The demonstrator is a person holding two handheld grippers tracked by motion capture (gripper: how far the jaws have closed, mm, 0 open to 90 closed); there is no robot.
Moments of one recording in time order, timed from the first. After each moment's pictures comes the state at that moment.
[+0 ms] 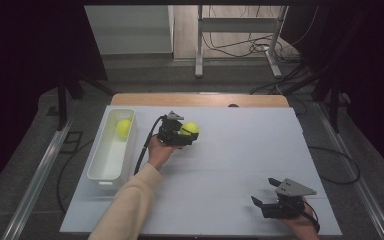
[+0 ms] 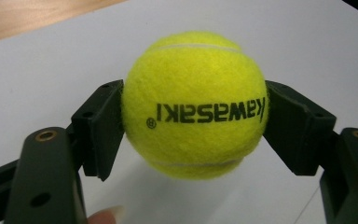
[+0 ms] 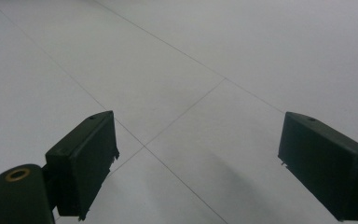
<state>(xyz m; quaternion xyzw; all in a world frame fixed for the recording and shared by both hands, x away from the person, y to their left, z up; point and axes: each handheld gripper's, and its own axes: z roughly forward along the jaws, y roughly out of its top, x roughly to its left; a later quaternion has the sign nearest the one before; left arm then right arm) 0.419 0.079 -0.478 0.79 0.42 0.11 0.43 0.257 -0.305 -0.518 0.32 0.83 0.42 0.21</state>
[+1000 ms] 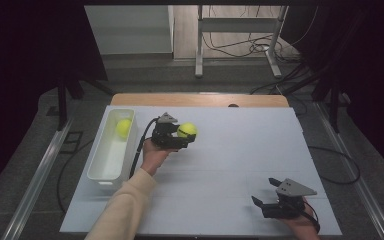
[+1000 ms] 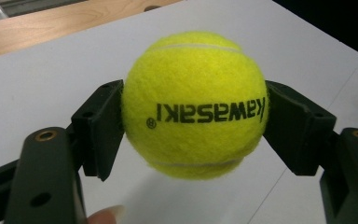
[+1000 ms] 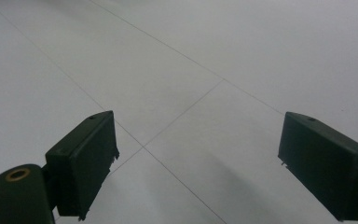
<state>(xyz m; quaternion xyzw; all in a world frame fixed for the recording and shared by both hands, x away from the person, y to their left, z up) 0.396 0.095 -0.465 0.78 0.41 0.10 0.46 0.257 -0.306 -0.518 0.32 0.82 0.42 0.21</state>
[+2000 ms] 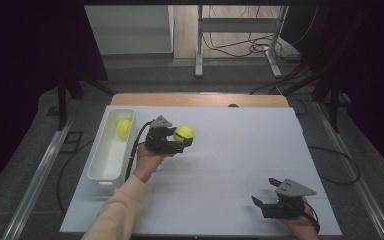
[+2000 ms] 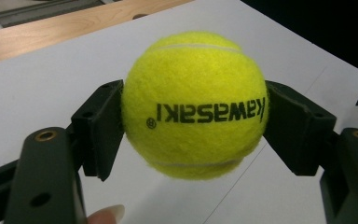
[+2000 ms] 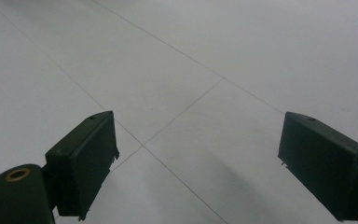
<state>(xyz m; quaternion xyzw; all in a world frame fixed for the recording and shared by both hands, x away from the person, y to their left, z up) 0.369 0.106 -0.451 0.78 0.39 0.11 0.48 0.257 -0.305 -0.519 0.32 0.82 0.42 0.21</state>
